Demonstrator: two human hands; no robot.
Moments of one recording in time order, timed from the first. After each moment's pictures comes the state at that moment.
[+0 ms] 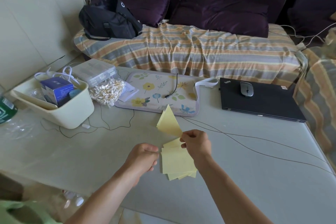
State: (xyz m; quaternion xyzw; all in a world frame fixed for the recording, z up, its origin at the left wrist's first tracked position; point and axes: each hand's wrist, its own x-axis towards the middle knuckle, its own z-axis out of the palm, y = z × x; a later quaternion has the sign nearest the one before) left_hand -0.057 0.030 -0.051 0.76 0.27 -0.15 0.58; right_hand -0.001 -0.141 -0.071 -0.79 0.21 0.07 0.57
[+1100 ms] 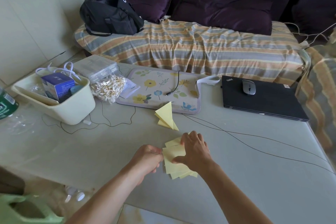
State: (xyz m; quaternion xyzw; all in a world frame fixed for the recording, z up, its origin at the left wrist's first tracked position) left_hand -0.059 0.021 -0.051 0.79 0.24 -0.21 0.52; right_hand -0.008 -0.150 -0.098 -0.98 -0.10 0.13 0.15
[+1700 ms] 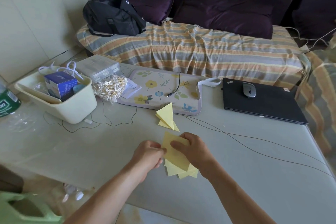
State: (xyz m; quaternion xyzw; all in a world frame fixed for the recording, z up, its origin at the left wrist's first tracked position) left_hand -0.056 0.018 -0.048 0.75 0.27 -0.15 0.58; right_hand -0.018 -0.145 -0.067 -0.84 0.03 0.17 0.51
